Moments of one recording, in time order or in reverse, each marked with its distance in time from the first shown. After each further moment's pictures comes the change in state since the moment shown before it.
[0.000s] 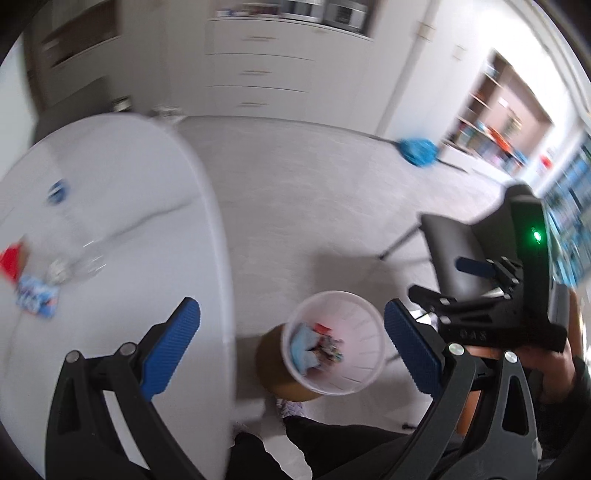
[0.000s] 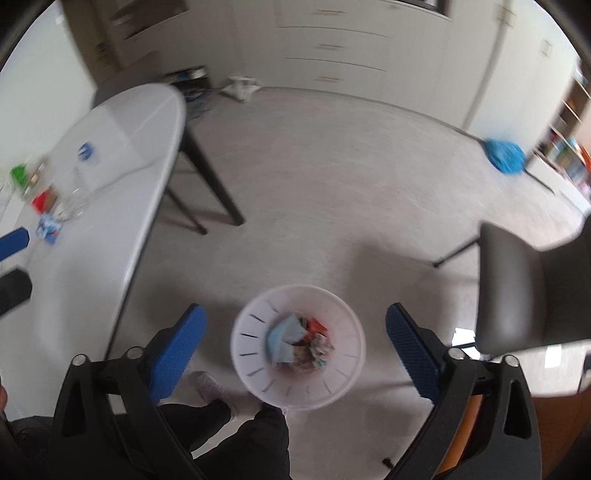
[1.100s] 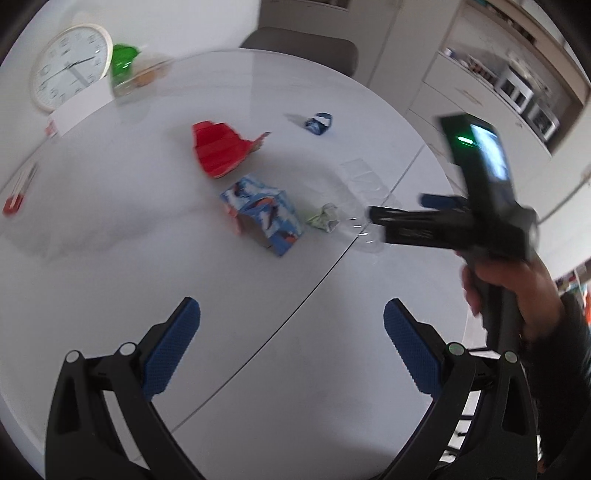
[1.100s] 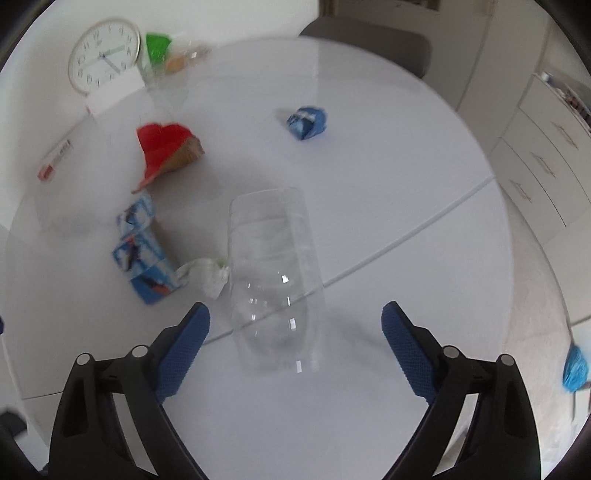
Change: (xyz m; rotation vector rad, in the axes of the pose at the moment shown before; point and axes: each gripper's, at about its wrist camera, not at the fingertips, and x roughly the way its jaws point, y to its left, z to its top) left arm -0.057 0.259 -0.069 -0.571 -0.032 0.333; right arm 0.151 0.378 0.165 -0.670 0.067 0.259
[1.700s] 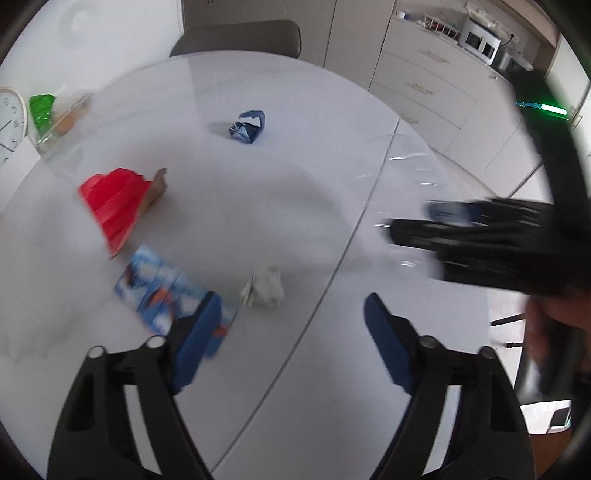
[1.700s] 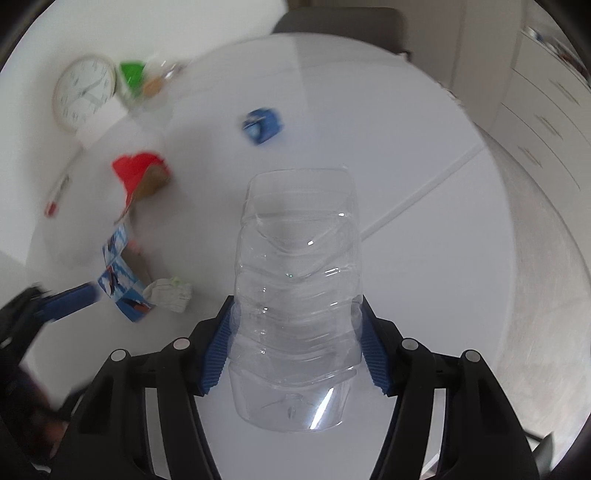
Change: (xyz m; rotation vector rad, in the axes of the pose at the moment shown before) left arm 0.113 -0.065 0.069 0.196 0.033 -0.032; right arm -0.024 -0.088 -0.018 0.203 -0.023 0.107
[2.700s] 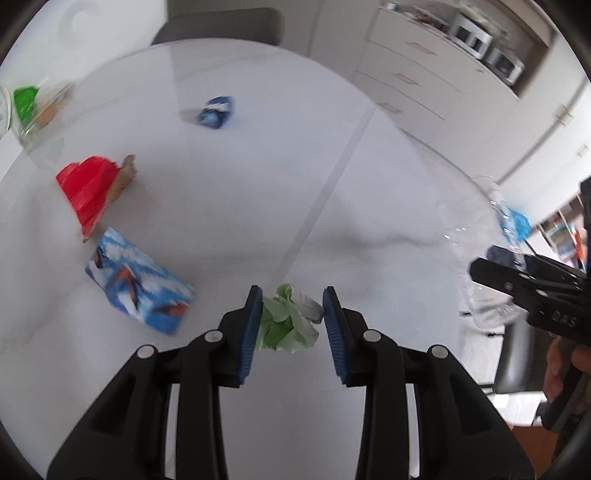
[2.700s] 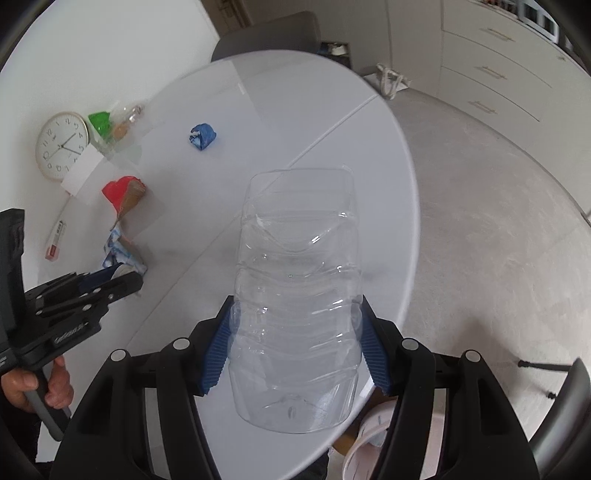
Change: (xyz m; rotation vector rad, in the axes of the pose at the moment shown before) left arm -0.024 -0.033 -0.018 0.025 0.041 -0.096; right arm -0.073 -0.046 -0.091 0.205 -0.065 -0.040
